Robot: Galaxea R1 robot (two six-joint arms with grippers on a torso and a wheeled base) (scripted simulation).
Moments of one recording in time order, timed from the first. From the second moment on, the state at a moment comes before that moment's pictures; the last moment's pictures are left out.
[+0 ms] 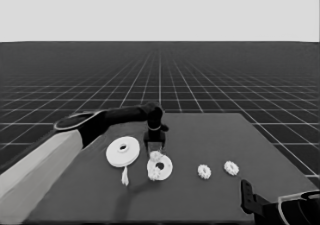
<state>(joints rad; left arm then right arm) -0.01 3.07 -1.88 0.16 1.50 -1.18 -0.35 1.76 -0.39 -0.70 -1.18 0.32</state>
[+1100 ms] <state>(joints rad) -0.34 1.76 -0.42 0.31 0.68 0.35 0.00 2.40 -1.14 -0.21 -1.50 1.21</state>
